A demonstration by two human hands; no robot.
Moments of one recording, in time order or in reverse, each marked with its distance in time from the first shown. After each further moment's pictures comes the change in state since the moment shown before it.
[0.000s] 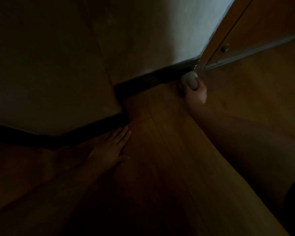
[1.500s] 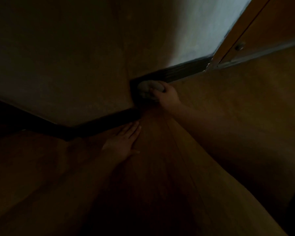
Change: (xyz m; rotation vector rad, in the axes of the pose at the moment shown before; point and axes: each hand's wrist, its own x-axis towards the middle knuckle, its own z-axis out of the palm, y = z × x) left_hand -0.002 0.011 -0.012 -0.009 -0.032 -0.023; right_hand -0.079 -0.049 0.066 -0.007 -0.630 -0.096
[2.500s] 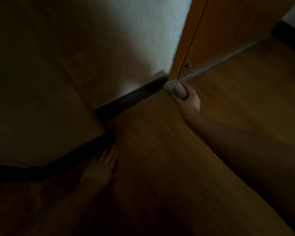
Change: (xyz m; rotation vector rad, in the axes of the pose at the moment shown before) left_hand 0.002 0.009 0.001 0.235 -0.016 -0.008; right_hand -0.029 0.031 -0.162 -0.130 0.611 -0.121
